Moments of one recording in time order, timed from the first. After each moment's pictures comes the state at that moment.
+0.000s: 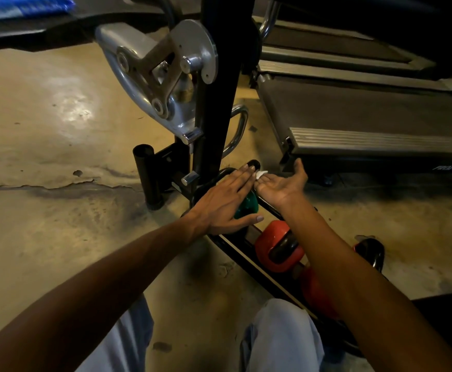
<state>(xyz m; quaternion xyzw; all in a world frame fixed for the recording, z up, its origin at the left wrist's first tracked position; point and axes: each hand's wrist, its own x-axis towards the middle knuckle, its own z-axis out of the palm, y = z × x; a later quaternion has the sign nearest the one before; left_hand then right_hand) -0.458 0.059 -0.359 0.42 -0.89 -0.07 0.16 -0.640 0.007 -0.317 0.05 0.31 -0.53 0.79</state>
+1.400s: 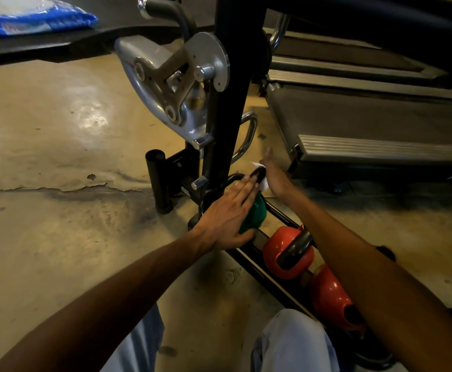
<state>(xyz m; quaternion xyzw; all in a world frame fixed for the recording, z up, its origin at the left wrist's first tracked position) -0.455 0.083 -0.367 0.46 -0.88 -0.04 0.11 -0.622 -0.002 -0.304 -0.59 0.59 -0.25 0.50</state>
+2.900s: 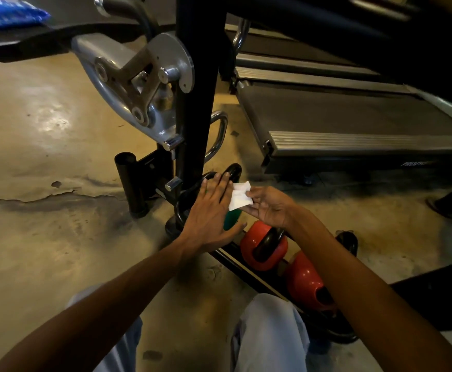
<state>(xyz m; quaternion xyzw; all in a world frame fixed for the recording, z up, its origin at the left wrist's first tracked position) -0.479 0.089 -0.371 0.52 -0.83 -0.05 0.19 -0.660 0.051 -0.310 -0.24 0.55 -0.35 0.72</state>
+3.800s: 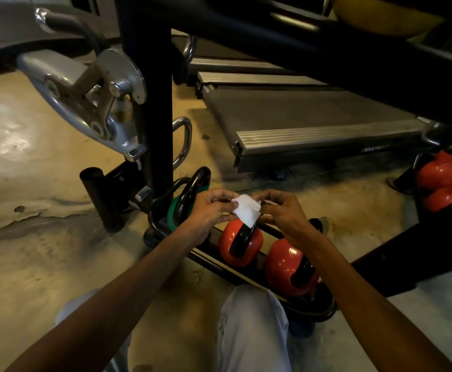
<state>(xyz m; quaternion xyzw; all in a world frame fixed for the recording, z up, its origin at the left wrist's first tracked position) -0.543 0.090 -0.321 0.45 -0.43 -0.67 0.41 -0.736 0.128 -0.290 -0.47 0.58 -0.46 0.48</state>
